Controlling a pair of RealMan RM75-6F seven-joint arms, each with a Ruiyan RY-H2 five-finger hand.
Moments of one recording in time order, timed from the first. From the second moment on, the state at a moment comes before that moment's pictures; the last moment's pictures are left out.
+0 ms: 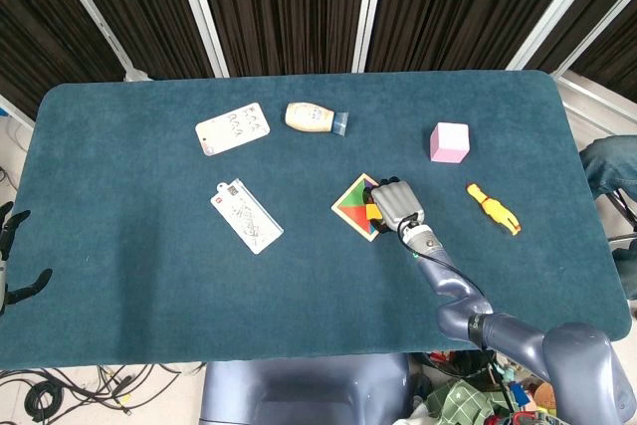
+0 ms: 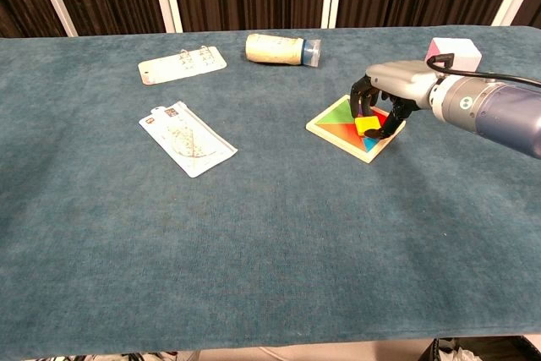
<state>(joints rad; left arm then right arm) -0.10 -1.13 -0.12 -1.62 1.36 1.47 0.02 0.86 -1.74 0.21 -0.96 -1.17 0.76 -0.16</state>
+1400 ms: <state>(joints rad) -0.10 -1.13 -0.12 -1.62 1.35 1.46 0.03 0.86 -1.74 0.22 -0.97 -1.16 0.75 -0.16</state>
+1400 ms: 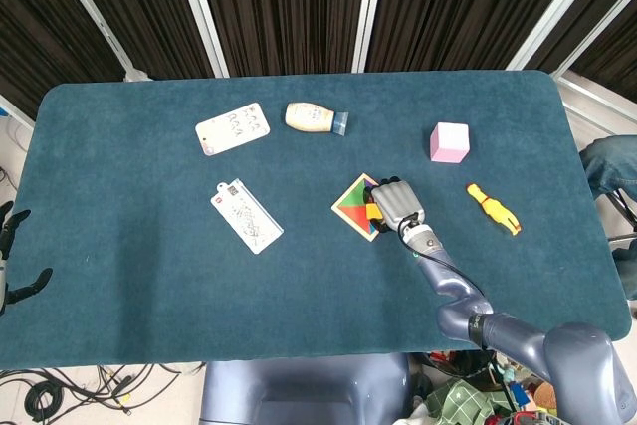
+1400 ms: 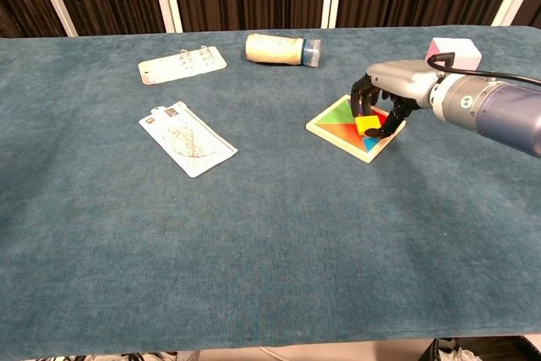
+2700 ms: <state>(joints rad) -0.10 -1.13 -0.12 -1.62 1.35 1.47 0.02 0.86 -1.74 0.22 -1.00 -1.13 0.75 -0.20</state>
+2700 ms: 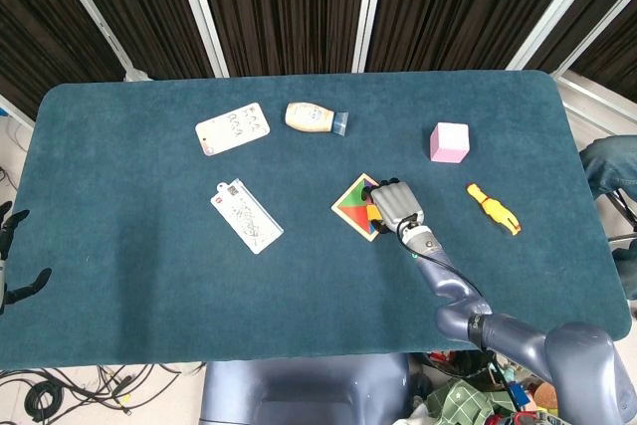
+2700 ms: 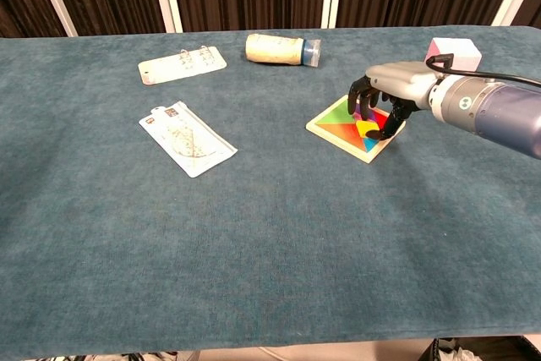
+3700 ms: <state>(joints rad) -0.10 -1.12 -0.12 -1.62 1.35 1.47 0.02 0.85 -1.71 0.21 -1.11 -1.16 0.81 -0.21</state>
